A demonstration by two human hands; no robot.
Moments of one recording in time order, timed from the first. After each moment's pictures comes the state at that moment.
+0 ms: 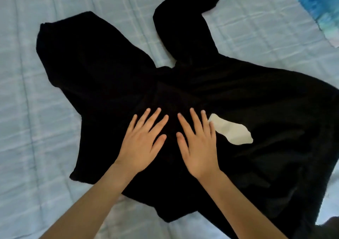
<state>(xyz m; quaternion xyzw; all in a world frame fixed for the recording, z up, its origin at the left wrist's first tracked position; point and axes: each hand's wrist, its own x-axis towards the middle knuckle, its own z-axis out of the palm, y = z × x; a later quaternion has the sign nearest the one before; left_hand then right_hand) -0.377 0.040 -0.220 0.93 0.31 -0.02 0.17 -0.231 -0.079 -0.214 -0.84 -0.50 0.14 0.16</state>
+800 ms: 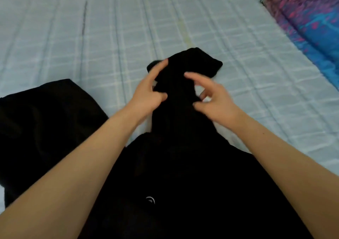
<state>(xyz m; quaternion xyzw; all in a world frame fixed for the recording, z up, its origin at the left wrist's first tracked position) -0.119 0.290 -0.173 0.67 0.40 0.25 0.58 0.059 0.188 -0.179 -0.68 -0.55 0.30 0.39</state>
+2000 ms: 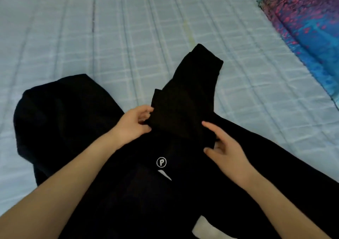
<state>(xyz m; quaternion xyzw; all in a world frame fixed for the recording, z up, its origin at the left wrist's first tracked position) -0.223 0.248 -0.177 0.70 0.46 0.06 0.55 -0.013 0.055 -0.174 -0.71 -0.38 0.43 0.41</state>
